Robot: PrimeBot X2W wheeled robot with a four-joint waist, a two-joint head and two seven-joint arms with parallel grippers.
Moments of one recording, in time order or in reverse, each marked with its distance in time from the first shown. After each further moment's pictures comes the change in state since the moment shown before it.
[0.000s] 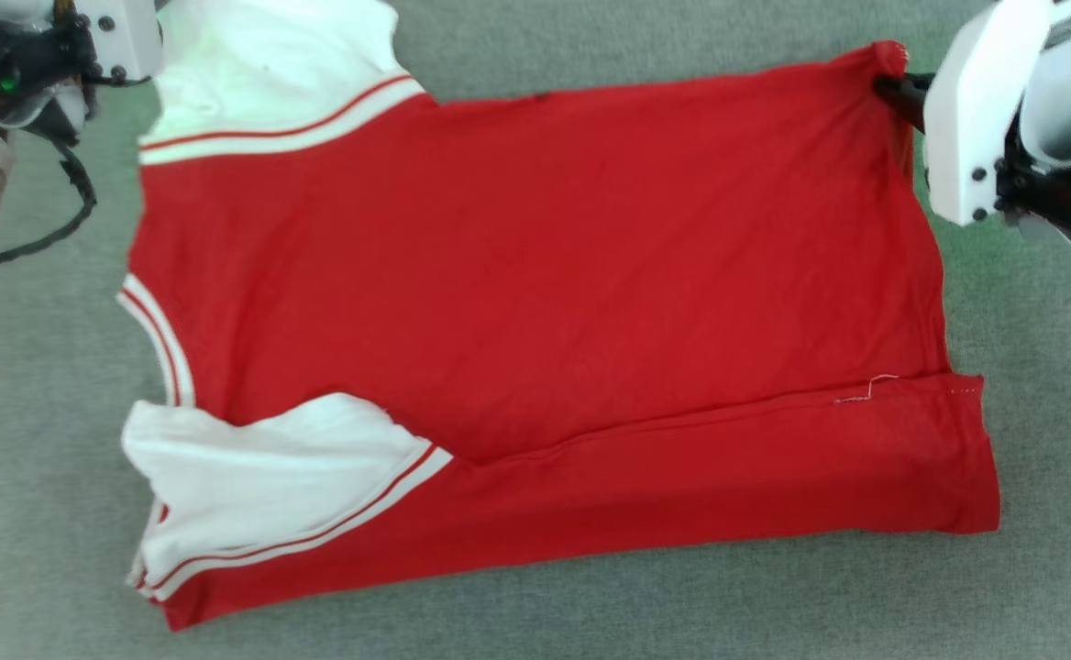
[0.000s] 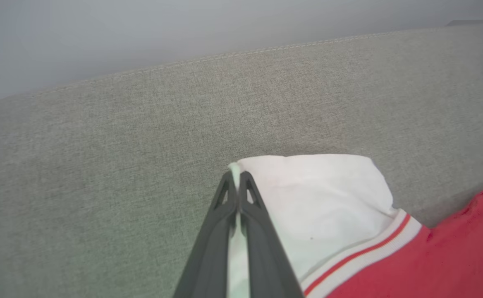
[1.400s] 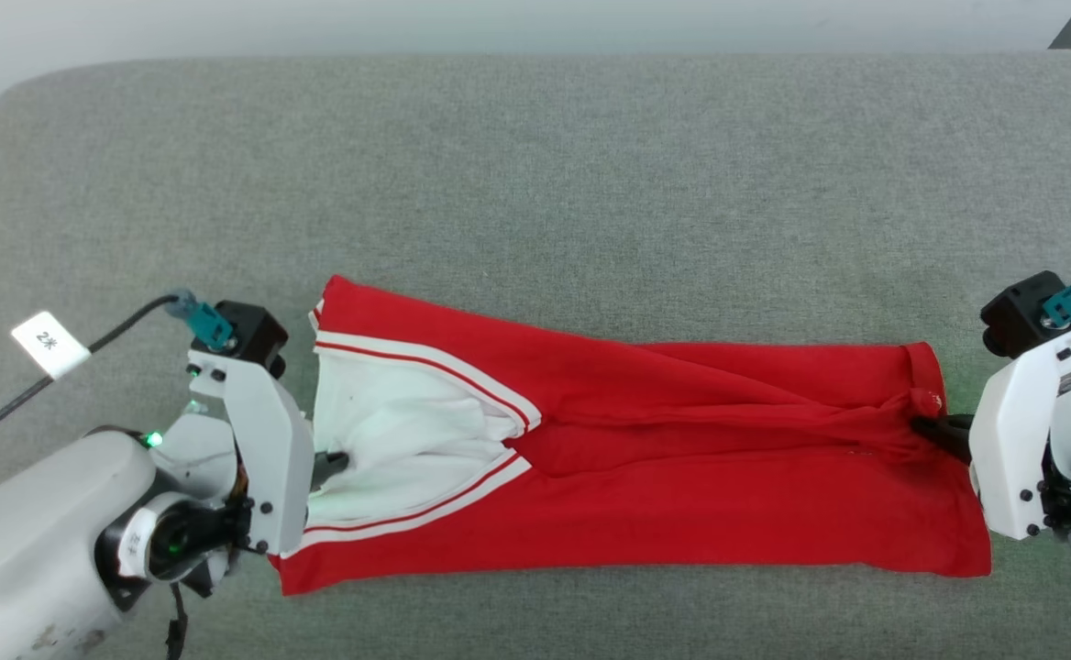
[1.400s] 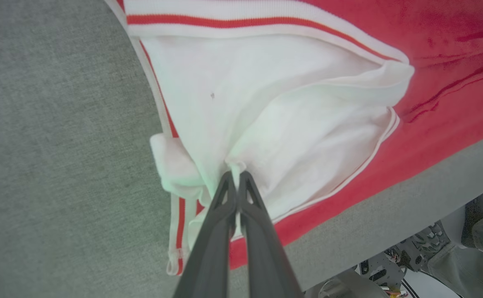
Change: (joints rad) left arm 0.671 0.345 -0.126 -0.909 -0.191 0.320 0.032; right arm 0.578 -0.239 -0.017 -0.302 0.179 0.000 0.036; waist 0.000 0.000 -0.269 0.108
